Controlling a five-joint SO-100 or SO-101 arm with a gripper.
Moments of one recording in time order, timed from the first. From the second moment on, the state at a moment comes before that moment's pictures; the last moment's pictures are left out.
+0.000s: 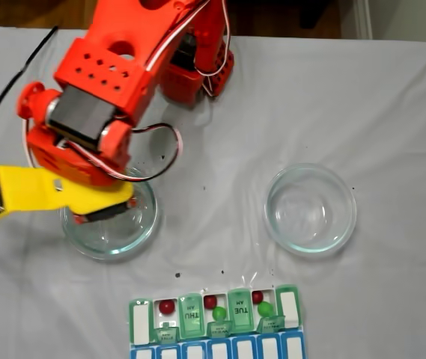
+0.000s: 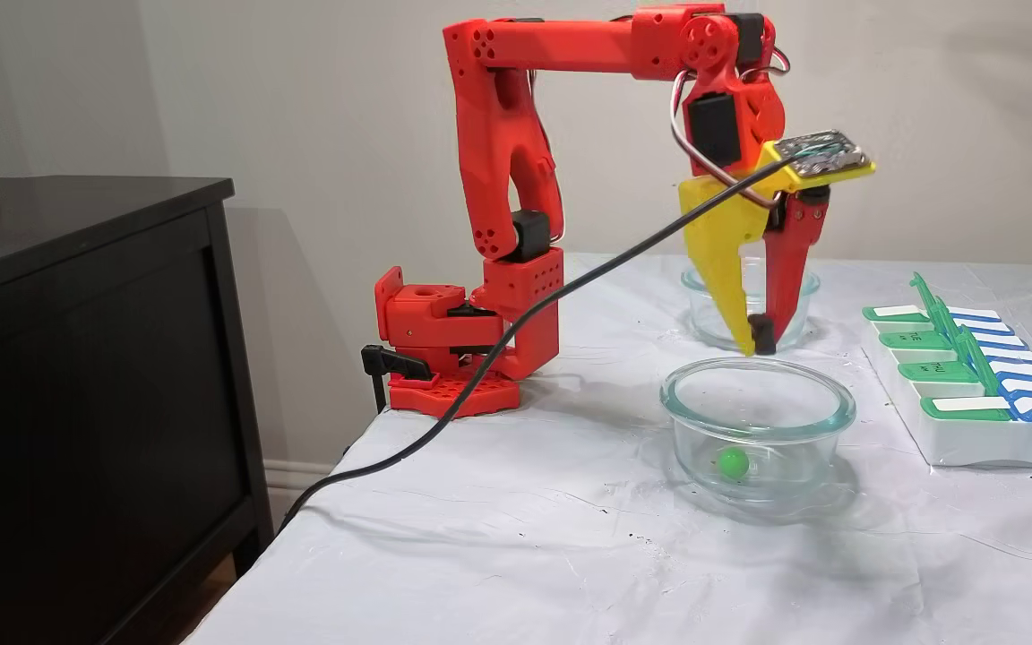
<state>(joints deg) 27.4 120.7 106.4 72.5 -49.7</state>
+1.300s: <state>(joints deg) 33.0 115.8 120.0 57.3 -42.9</state>
